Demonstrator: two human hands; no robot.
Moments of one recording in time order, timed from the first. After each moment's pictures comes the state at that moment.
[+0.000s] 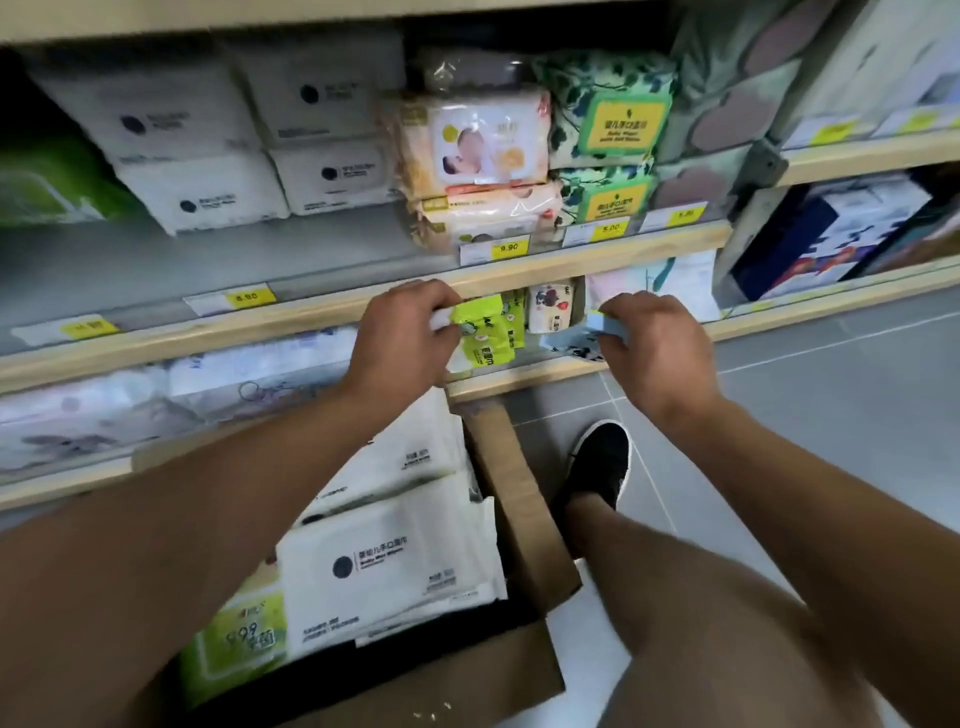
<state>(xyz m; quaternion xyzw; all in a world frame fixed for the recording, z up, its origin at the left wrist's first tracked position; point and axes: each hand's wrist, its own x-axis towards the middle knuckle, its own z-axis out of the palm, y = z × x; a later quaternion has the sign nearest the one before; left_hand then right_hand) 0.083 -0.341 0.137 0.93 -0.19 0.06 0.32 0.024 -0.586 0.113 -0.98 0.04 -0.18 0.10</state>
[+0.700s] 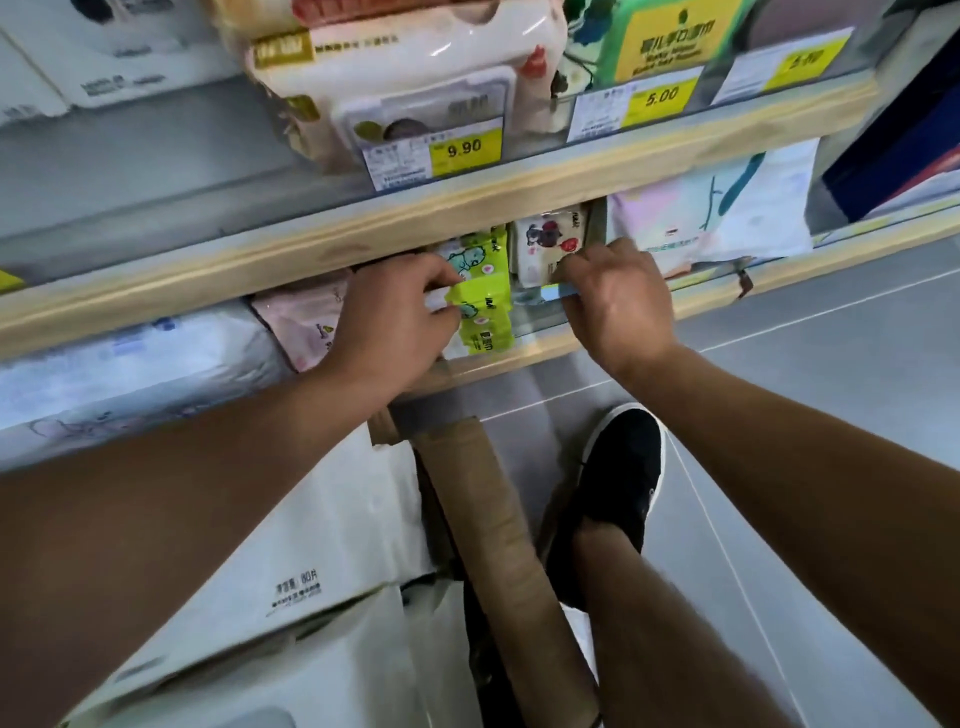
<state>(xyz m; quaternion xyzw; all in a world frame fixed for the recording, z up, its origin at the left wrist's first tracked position) 0.185 -0.408 -0.010 0.93 -0.19 -0.02 0.31 0.157 -0.626 -0.062 -0.99 -0.03 -0.15 0.05</state>
